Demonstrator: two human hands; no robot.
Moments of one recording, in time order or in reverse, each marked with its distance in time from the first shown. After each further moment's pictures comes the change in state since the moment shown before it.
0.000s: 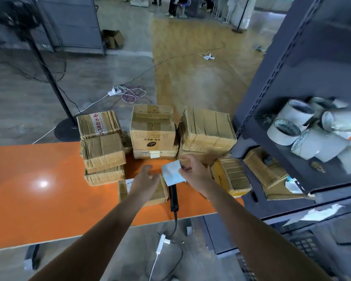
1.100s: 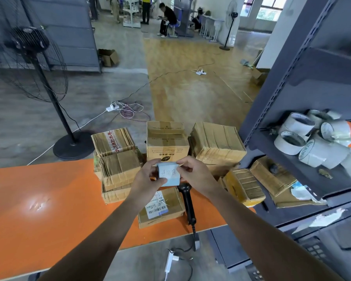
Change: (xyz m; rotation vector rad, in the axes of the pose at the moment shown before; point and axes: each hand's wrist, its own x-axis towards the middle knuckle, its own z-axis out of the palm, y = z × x) left_hand 0.015 -0.004 -0.079 -0.160 -0.035 0.382; right_hand 0.011 -0.074 0.035 0.068 0.076 -0.117
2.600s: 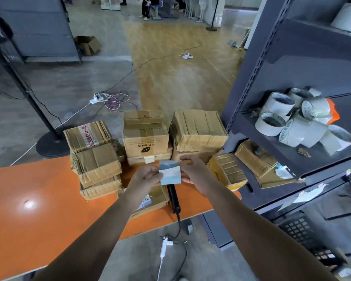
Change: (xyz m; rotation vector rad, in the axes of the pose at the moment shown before) left_hand -0.004 0.006 0.056 -0.317 -0.187 -0.159; right_hand -0.015 0.038 -0.035 0.509 0.107 0.492
